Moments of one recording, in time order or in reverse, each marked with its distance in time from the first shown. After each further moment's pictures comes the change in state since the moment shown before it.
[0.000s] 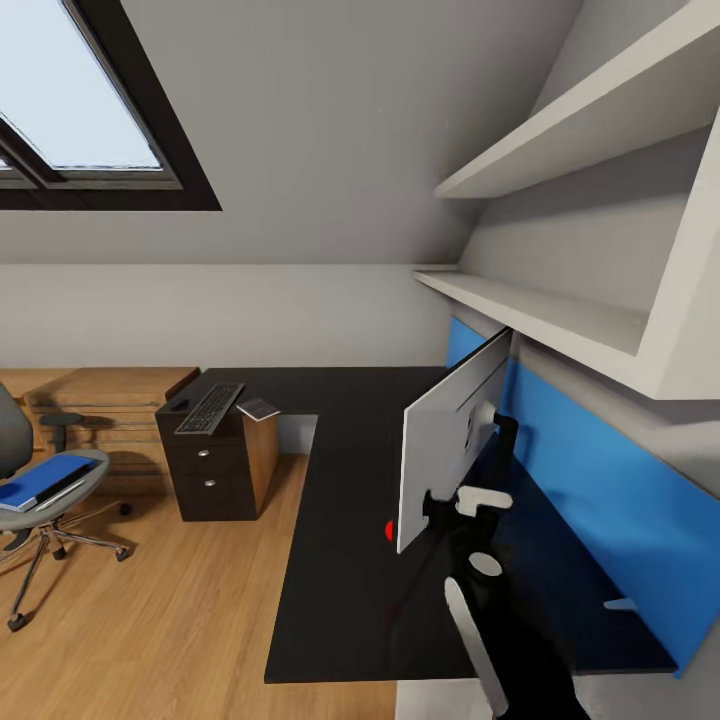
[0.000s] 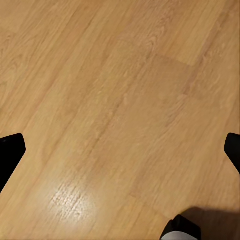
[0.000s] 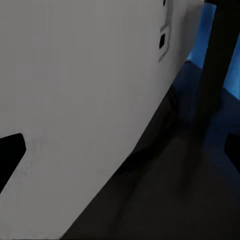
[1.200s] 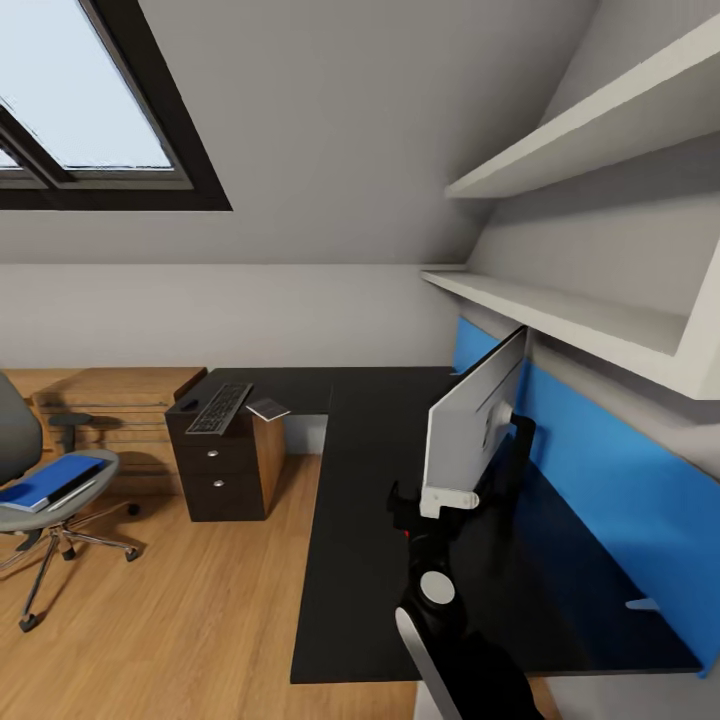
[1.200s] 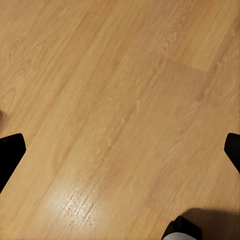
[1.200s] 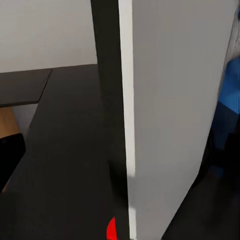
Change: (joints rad) left arm 0.000 0.002 0.000 0.000 0.000 -0.003 0.000; right arm 0.001 0.015 0.263 -0.002 -0.002 -0.157 -0.222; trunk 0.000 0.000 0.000
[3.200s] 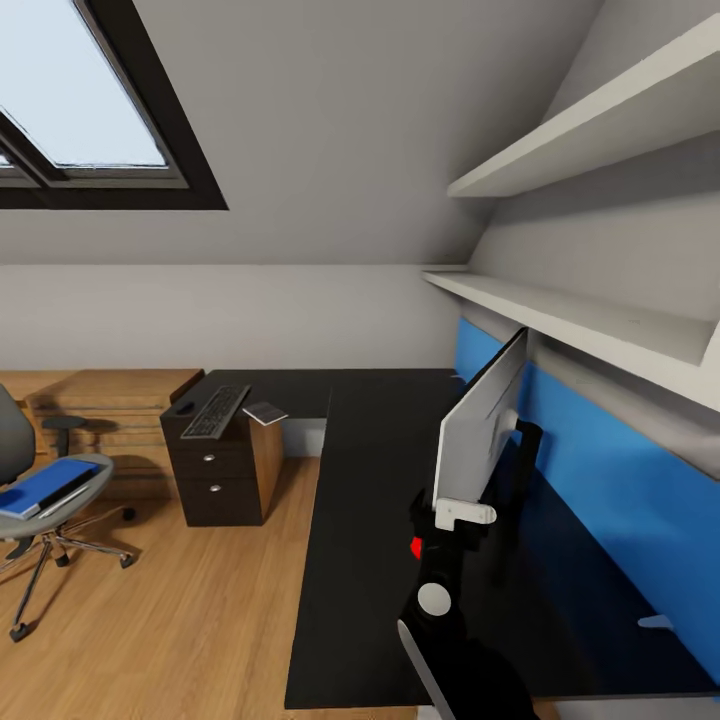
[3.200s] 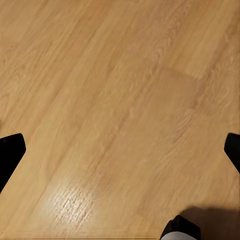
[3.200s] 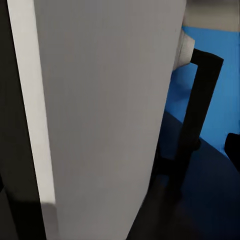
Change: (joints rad) left arm 0.000 -0.003 -0.001 0.000 0.000 0.000 0.000; right arm 0.000 -0.010 -0.009 0.106 0.107 -0.061 -0.166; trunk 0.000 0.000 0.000
